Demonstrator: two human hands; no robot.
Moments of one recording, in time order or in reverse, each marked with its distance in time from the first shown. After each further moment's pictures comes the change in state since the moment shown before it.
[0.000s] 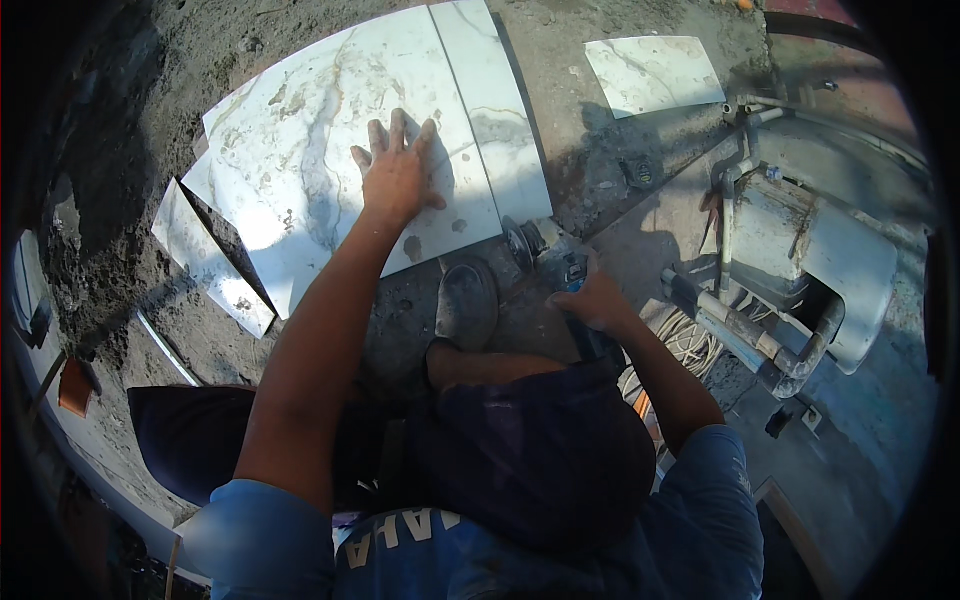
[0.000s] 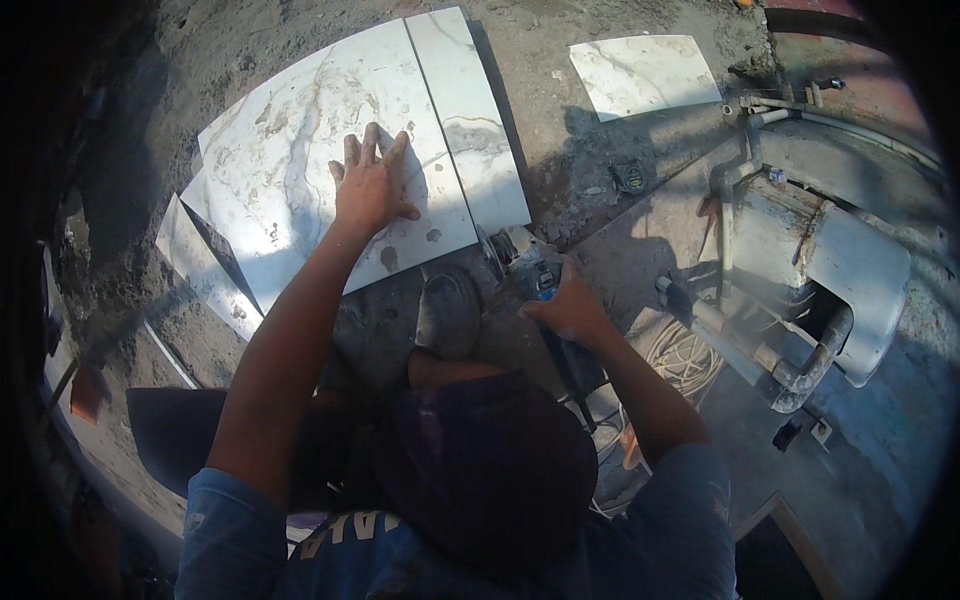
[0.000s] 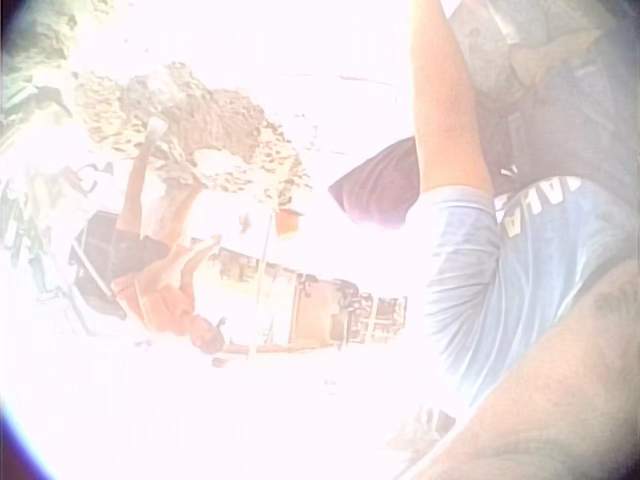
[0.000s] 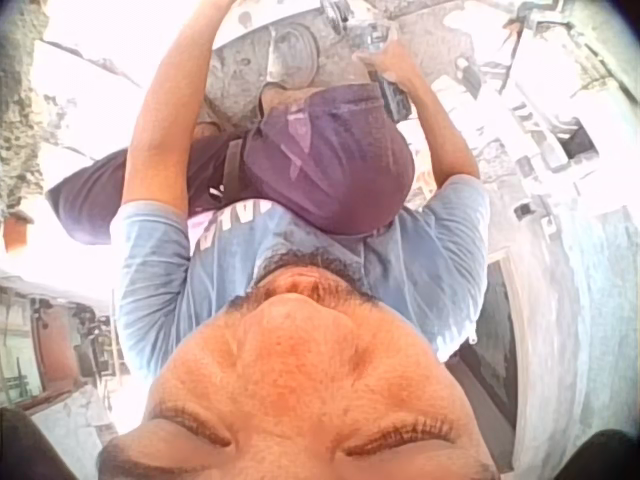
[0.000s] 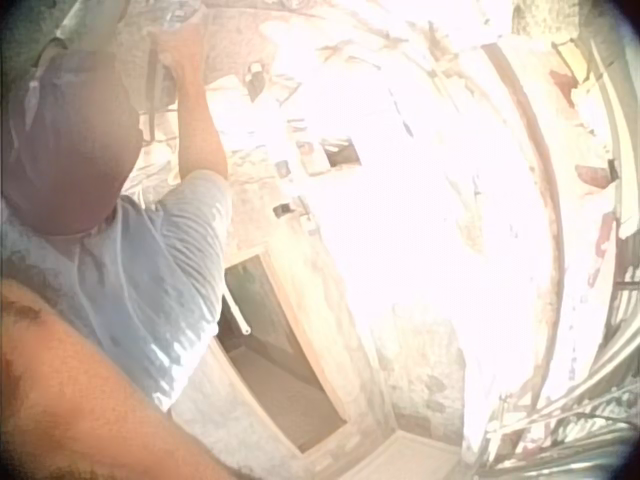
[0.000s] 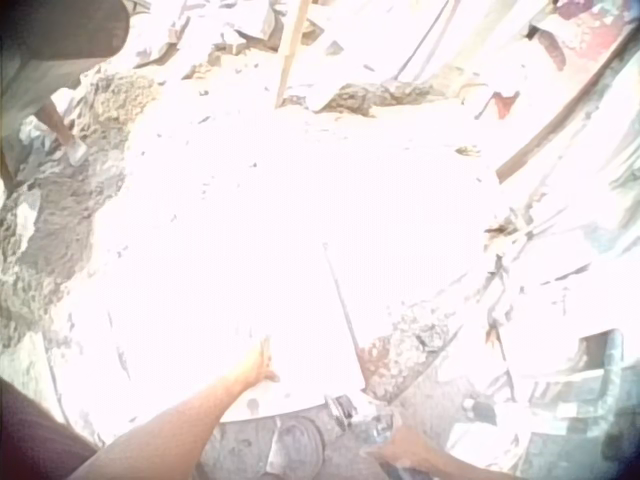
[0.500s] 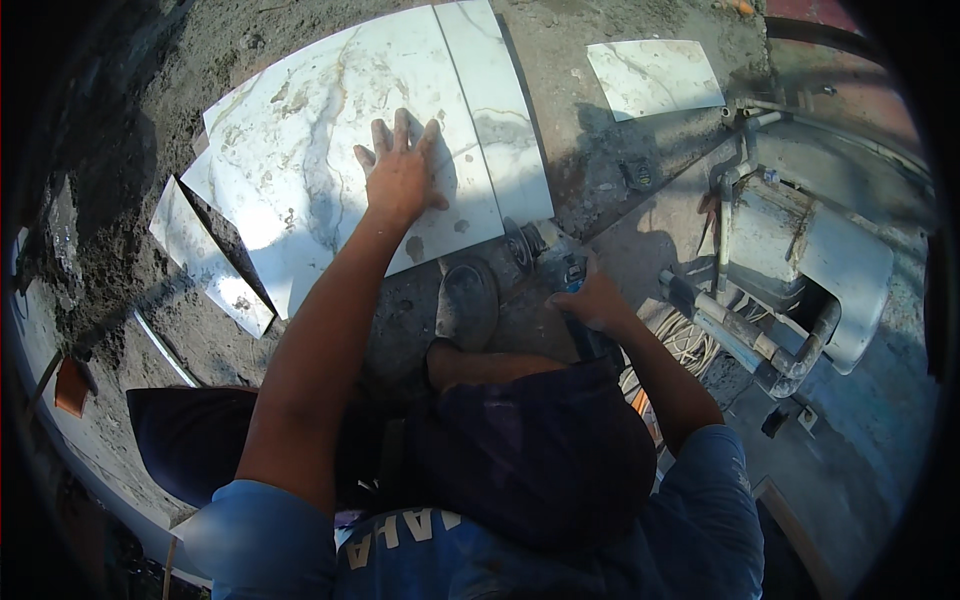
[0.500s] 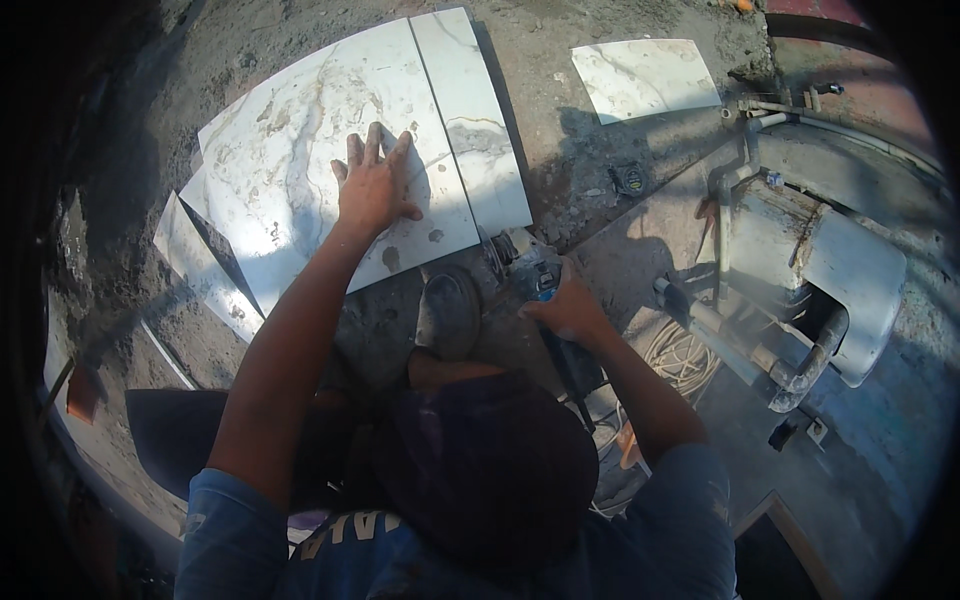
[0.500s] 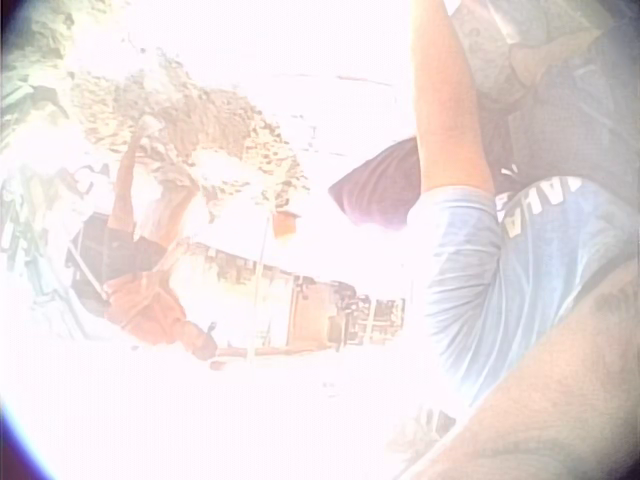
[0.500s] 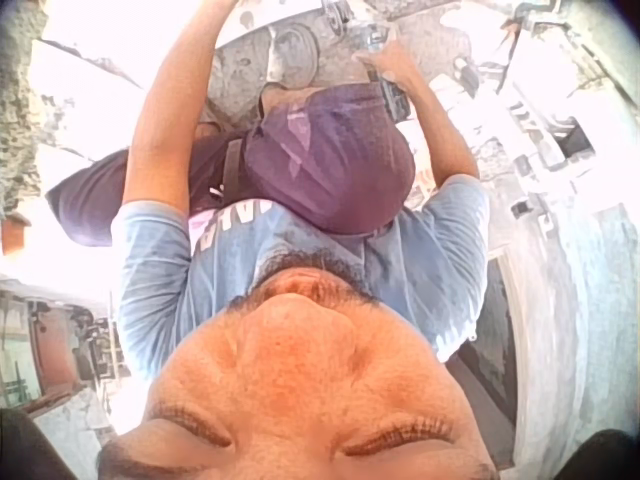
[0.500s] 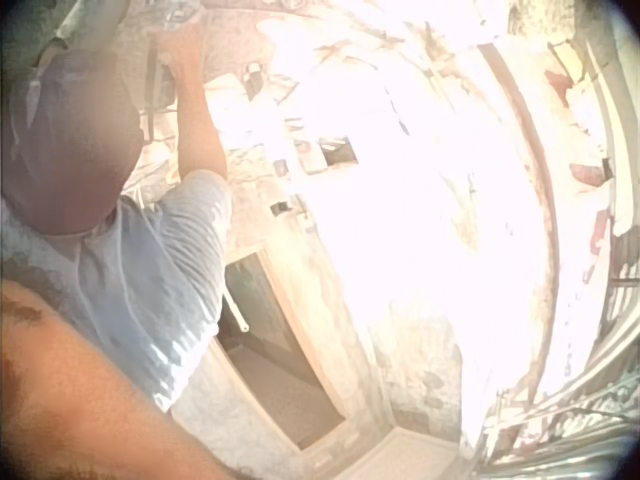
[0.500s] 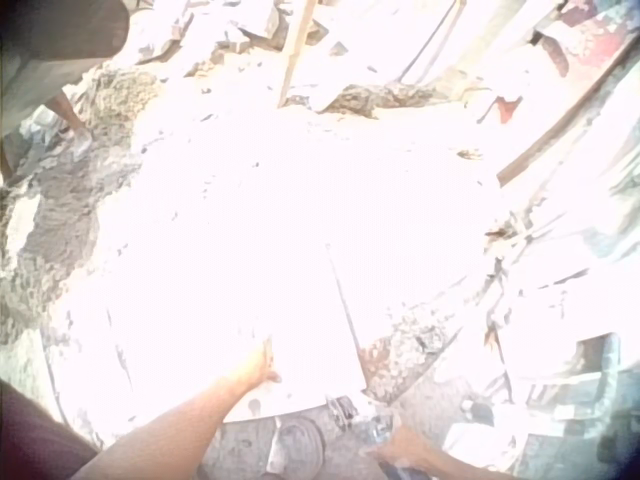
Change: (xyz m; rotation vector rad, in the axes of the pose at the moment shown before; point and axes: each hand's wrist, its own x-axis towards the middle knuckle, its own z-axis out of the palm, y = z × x) left_hand -0.001 0.001 -0.002 -0.009 0.000 -0.006; right_hand -0.001 -0.008 0.001 -0.080 0.019 0.003
